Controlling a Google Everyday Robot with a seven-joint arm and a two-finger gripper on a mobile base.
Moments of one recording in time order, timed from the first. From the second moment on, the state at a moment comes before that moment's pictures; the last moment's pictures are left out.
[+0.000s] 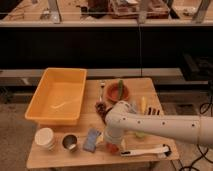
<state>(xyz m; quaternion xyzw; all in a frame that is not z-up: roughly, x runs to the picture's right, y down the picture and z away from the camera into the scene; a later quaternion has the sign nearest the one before) 0.023 0.297 0.758 -0.28 -0.31 -0.55 0.72</state>
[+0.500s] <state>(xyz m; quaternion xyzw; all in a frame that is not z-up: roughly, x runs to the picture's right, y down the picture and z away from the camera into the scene) 0.023 0.290 0.762 -0.27 -0.31 -0.54 0.73</state>
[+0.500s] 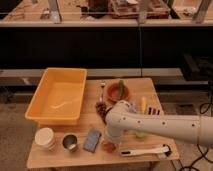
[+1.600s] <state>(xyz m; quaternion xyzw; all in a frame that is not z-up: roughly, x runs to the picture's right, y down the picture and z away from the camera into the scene) 0.016 0.166 0.731 -0.14 -0.34 -0.53 0.76</state>
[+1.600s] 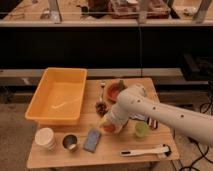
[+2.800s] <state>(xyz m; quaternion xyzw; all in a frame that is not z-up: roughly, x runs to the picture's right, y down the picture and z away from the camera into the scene) -0.213 -0.038 0.719 0.07 -0.42 -0.52 0.74</state>
